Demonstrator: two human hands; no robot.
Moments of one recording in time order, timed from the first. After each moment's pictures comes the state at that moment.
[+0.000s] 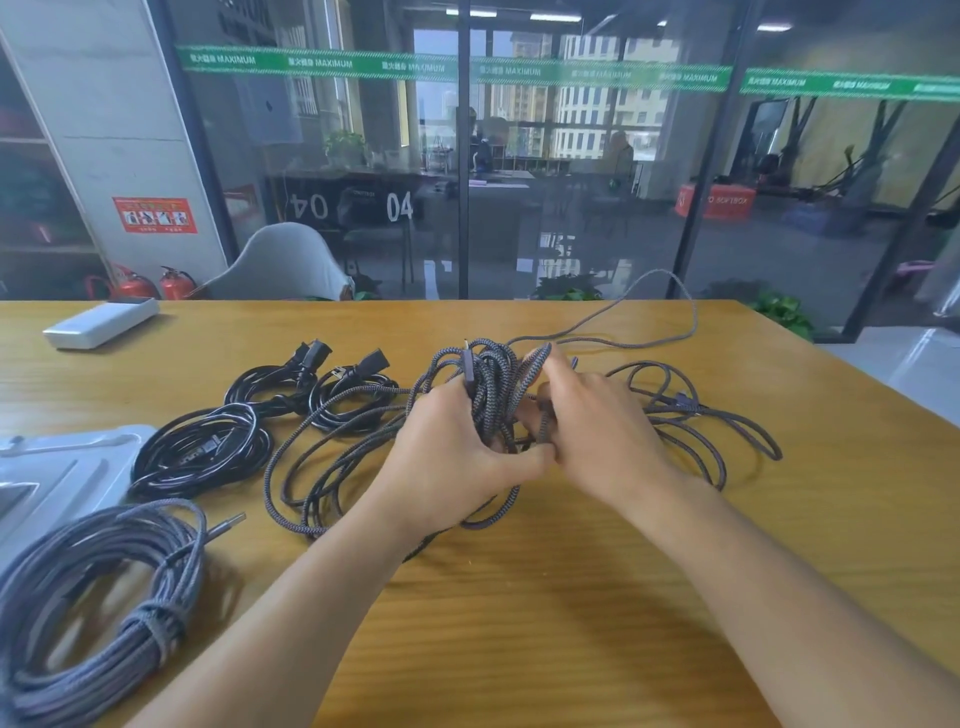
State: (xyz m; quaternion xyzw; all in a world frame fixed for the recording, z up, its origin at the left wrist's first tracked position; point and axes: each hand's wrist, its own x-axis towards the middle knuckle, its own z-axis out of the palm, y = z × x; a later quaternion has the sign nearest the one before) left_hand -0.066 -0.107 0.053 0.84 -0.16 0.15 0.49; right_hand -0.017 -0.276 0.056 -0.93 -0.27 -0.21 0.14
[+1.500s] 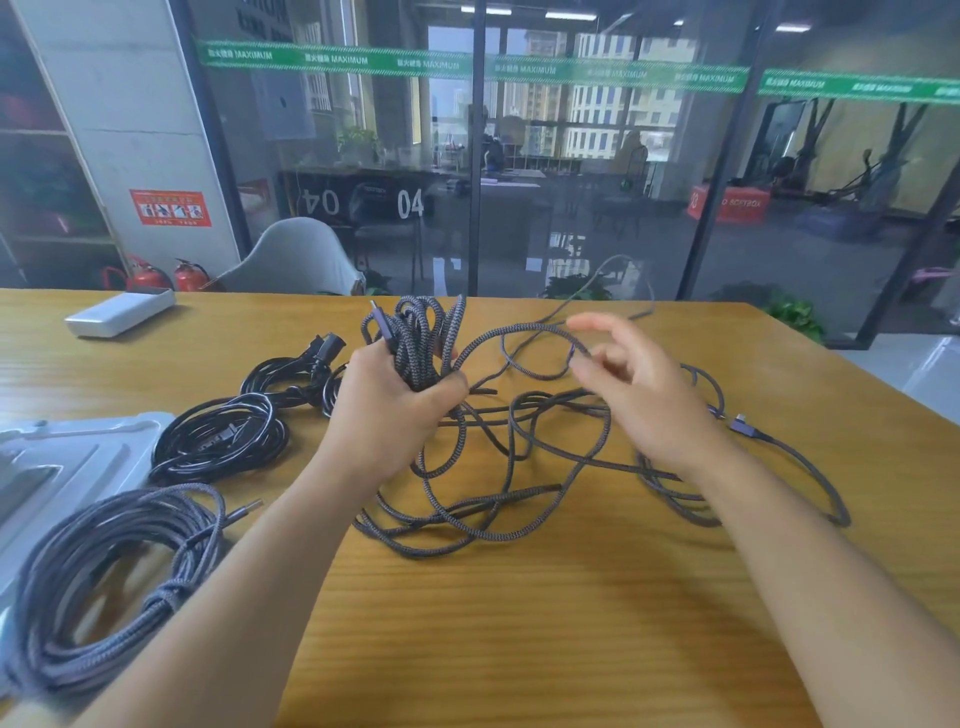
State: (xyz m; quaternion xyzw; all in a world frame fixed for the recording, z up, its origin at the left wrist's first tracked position) left_hand -0.060 -0.066 0.063 0.78 -0.06 0.24 0.57; right_hand -0.010 -0.307 0.069 -0.84 -0.23 -0.11 0.48
